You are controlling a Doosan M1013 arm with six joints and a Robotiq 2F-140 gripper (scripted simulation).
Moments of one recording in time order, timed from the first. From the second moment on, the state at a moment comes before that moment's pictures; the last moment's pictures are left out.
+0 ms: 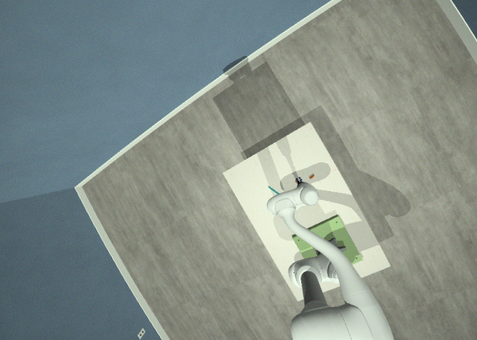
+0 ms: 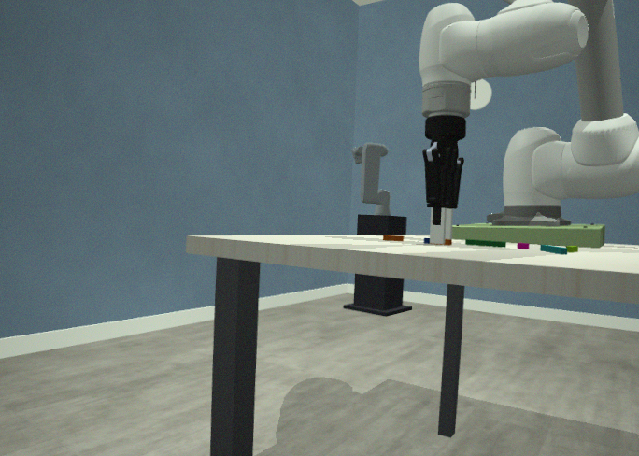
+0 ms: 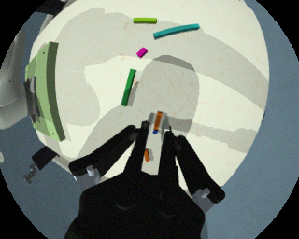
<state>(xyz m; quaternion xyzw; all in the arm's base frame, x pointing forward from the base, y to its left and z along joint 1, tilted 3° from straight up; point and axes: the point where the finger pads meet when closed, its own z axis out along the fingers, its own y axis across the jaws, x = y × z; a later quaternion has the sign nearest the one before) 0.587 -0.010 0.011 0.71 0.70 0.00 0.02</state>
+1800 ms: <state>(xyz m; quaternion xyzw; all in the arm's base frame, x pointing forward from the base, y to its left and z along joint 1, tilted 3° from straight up) 0.584 -0.008 0.101 0.71 0.70 0.00 0.02</state>
